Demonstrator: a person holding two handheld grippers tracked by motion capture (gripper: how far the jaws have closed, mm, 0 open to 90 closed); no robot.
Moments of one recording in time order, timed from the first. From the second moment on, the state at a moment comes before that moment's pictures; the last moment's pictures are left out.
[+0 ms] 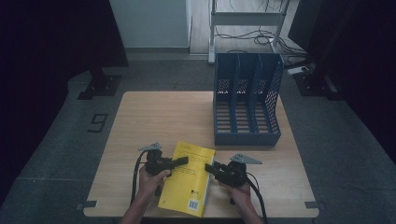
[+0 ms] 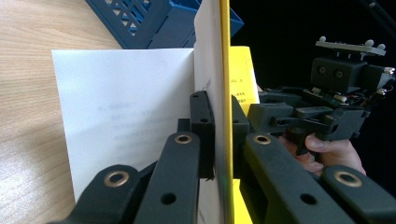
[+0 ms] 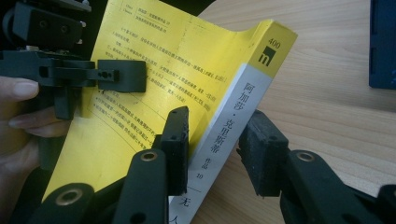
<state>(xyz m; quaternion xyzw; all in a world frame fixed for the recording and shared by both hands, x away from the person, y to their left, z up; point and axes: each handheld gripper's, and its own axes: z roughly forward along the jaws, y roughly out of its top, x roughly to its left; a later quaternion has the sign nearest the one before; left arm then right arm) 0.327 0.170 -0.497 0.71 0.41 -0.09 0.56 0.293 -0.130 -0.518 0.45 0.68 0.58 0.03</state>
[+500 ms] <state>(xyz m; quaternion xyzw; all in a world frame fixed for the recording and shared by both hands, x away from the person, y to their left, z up) 0.317 0.166 -0.484 0.71 0.38 -0.08 0.59 0.278 -0.133 -0.493 0.39 0.70 0.59 0.10</state>
